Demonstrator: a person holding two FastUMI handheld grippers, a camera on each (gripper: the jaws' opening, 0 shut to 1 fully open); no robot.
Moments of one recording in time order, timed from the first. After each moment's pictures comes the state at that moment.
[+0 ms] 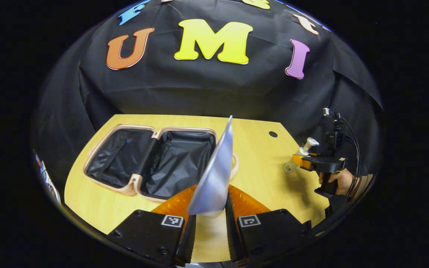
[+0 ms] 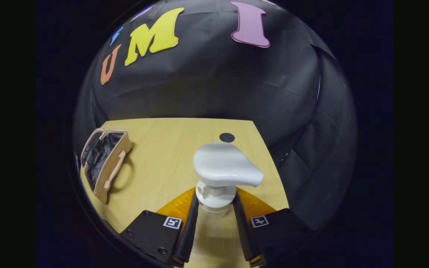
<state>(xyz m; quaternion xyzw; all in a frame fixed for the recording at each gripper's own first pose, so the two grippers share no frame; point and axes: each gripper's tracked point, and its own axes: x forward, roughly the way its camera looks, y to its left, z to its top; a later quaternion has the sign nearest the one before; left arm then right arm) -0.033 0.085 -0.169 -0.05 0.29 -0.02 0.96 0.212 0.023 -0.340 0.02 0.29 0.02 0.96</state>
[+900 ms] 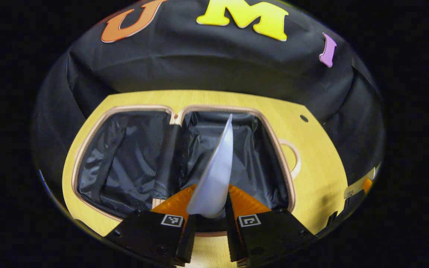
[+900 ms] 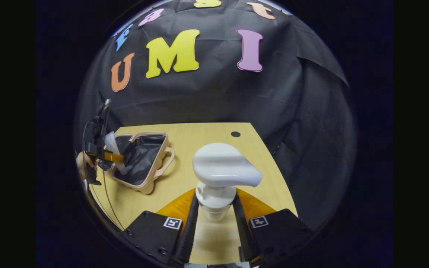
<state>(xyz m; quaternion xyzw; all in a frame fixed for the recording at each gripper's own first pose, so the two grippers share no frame) 0.056 0.185 -0.292 -0.05 0.42 -0.05 0.91 0.008 0.111 -0.248 0.04 0.27 -0.01 0.96</state>
